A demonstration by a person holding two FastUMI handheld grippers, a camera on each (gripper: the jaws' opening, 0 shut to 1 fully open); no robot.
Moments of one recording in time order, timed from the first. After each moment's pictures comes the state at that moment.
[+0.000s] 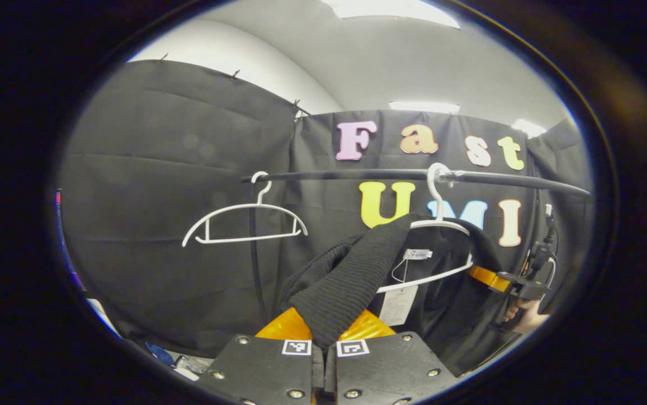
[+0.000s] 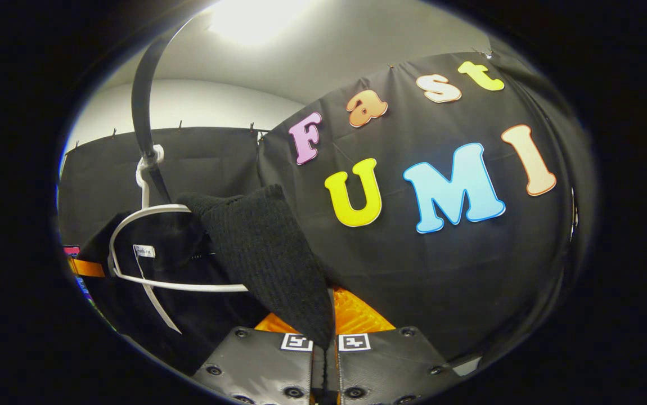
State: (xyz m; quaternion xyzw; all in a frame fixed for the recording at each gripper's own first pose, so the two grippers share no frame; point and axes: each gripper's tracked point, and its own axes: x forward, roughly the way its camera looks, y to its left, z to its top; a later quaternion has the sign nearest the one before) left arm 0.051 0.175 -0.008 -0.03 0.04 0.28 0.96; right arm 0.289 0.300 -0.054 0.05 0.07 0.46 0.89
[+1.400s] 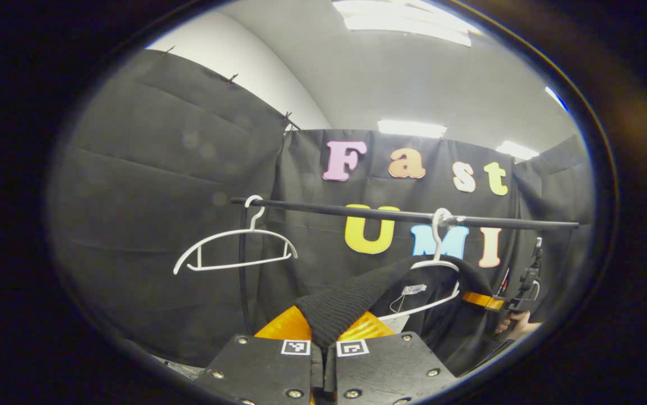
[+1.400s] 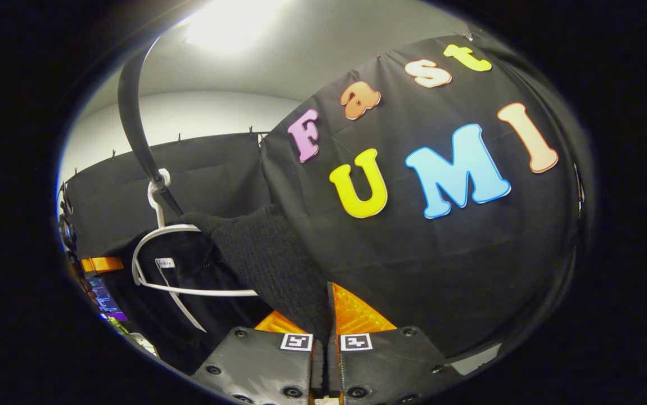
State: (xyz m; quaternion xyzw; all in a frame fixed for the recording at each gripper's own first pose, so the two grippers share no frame) left arm 0.030 0.225 0.054 -0.05 -0.01 0.25 0.97; right arm 0.291 0.278 -0.028 0.08 0.09 0.47 0.87
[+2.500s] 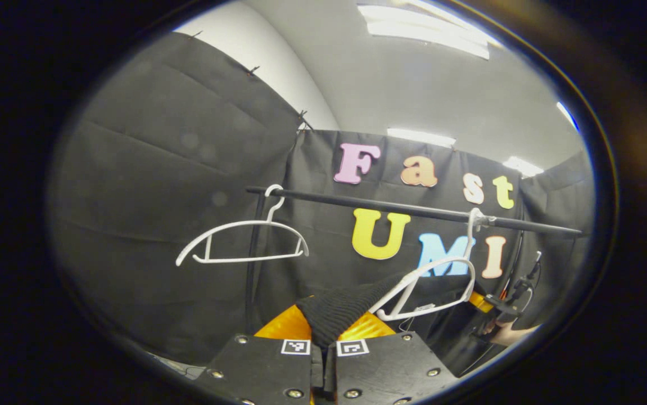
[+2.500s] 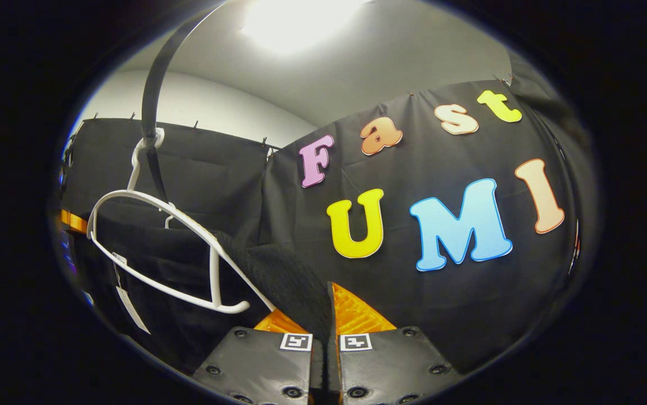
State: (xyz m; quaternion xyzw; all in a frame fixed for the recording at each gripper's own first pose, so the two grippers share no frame) left arm 0.034 0.293 0.016 -0.09 -0.04 0.24 0.97; right arm 0.334 0.332 -0.036 0.02 -0.04 0.45 0.89
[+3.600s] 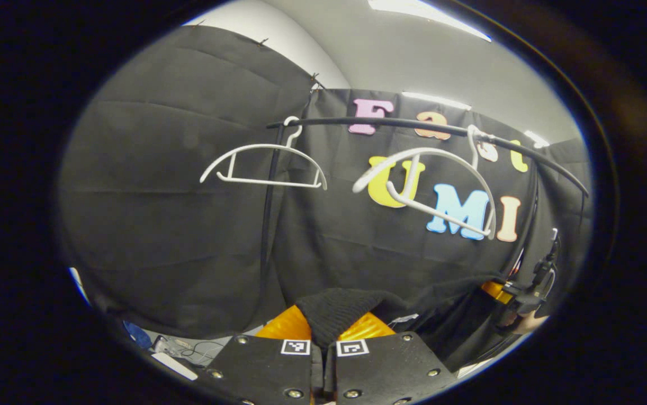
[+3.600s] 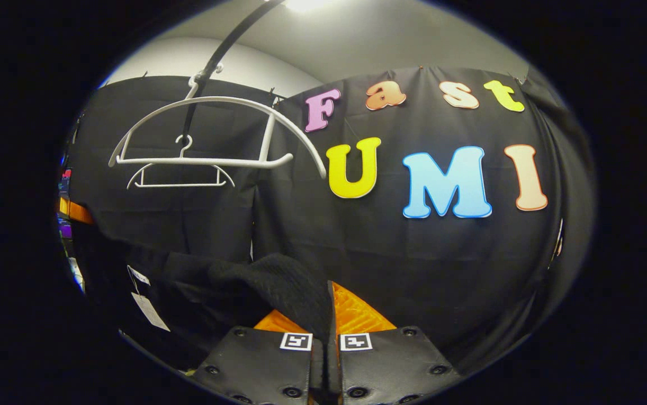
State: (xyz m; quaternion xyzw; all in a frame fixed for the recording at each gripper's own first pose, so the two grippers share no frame) left arm 0.000 0.243 -0.131 -0.10 0.09 0.28 0.95; right arm 0.255 0.255 -0.141 -0.08 0.08 0.42 0.90
